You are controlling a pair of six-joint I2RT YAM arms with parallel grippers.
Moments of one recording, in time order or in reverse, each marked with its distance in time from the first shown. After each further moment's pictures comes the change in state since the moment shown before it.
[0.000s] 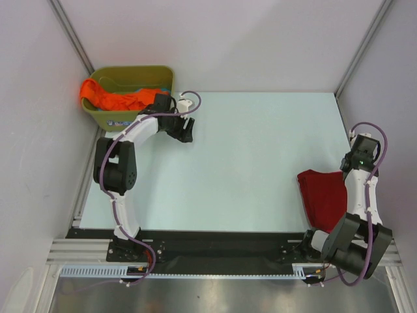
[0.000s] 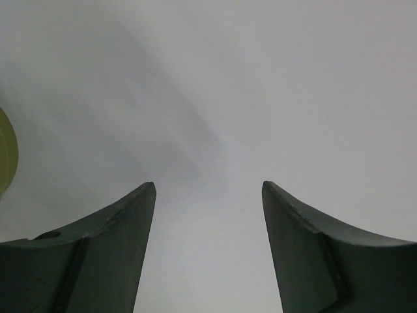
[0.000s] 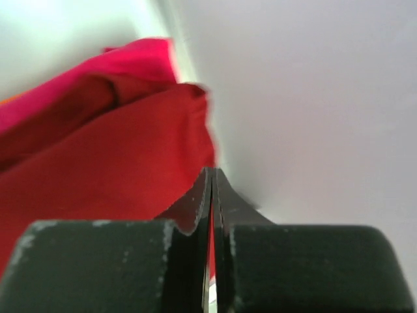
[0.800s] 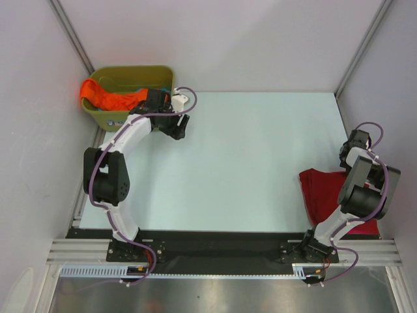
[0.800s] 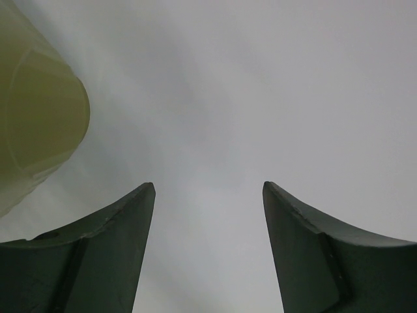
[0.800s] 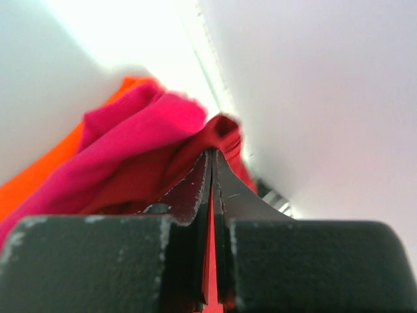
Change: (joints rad) left arm 0.001 -0.156 -0.018 -0.090 -0.129 0.061; right arm -0.025 0.536 0.146 0.102 0.129 0.159
